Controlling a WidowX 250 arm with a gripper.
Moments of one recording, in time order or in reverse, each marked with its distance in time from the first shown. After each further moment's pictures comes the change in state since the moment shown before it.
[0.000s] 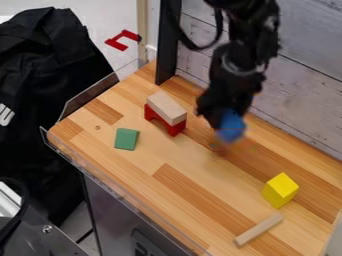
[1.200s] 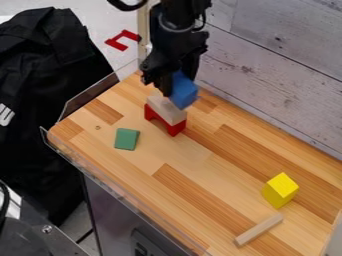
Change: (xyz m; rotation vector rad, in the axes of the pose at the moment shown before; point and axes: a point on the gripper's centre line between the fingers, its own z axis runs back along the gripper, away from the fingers) arm 0.060 0.046 0.006 0.012 0.030 0.189
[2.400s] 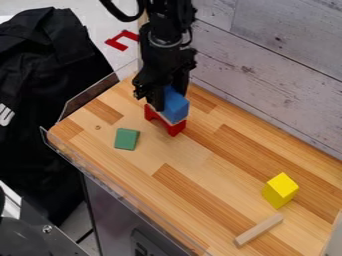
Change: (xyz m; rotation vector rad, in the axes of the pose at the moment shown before) arm 0.002 0.013 -0.028 0.052 0.076 0.017
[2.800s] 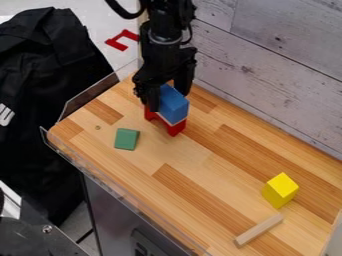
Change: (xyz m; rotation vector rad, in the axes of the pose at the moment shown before) arm 0.002 -0.002 0.000 0.015 0.014 -0.008
